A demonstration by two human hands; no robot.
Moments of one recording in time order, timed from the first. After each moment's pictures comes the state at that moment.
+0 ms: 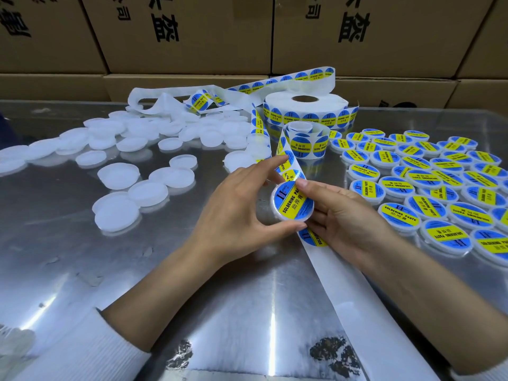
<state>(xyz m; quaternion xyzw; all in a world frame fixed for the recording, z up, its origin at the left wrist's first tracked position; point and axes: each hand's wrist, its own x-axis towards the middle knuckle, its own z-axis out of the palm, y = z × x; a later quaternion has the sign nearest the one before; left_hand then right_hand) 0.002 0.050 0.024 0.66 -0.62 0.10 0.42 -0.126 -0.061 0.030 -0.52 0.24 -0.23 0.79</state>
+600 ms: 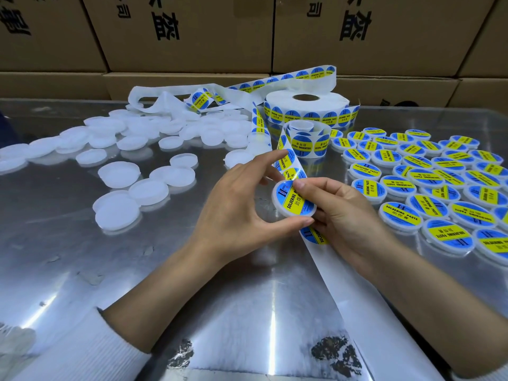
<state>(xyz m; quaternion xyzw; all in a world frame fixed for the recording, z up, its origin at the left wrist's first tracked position) -0.008 0.055 0.033 0.66 -0.59 0.10 0.46 -0.125 -0.052 0.033 -0.53 0.25 -0.28 0.76</state>
